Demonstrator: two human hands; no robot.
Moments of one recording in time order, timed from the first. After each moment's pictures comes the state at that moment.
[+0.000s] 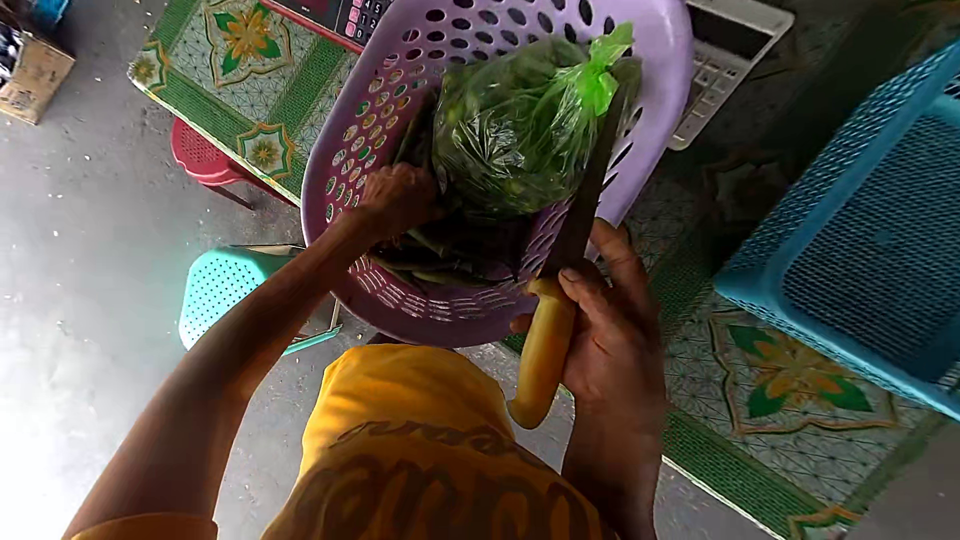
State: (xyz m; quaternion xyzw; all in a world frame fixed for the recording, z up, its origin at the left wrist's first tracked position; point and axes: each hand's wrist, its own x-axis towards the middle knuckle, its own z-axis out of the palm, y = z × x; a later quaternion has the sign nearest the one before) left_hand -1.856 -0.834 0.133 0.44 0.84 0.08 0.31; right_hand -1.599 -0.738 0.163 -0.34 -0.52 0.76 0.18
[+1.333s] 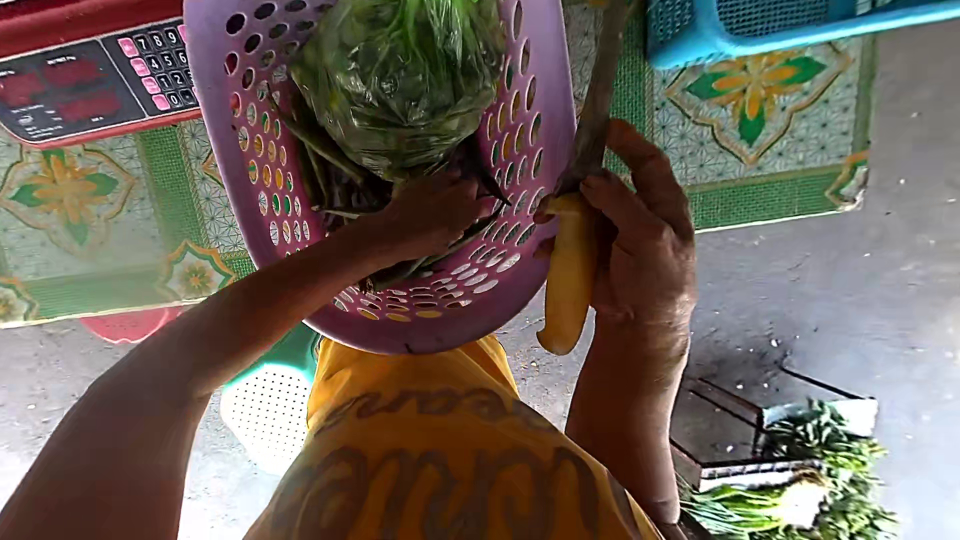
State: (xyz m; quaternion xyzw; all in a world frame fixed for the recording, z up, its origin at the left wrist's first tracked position) left_hand -1.843 -0.795 0.100 0.87 0.41 0.05 0.25; right_hand -1.624 -0.806 0.170 -0.51 -0.46 0.62 0.39
